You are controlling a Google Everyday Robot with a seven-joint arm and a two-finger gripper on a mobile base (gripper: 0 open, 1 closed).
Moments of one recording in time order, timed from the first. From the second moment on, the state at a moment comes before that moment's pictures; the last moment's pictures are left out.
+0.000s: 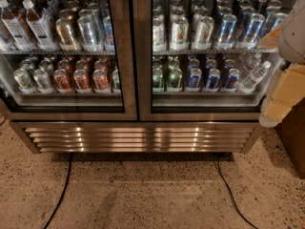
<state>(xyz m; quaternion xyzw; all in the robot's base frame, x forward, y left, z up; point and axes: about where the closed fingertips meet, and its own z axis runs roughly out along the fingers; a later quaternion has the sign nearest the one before) 0.438 -0.217 0.976 -0.60 0.78 -0.03 0.16</state>
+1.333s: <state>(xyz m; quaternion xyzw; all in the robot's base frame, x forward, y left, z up) 0.499 -0.165 0.919 -0.64 0.70 0.19 0.25</state>
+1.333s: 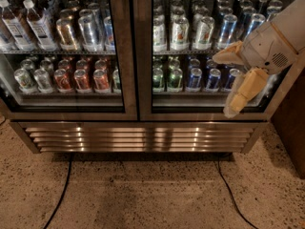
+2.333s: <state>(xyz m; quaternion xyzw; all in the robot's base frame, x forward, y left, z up) 0.508 -0.149 0.924 -0.59 0.61 0.36 0.38</state>
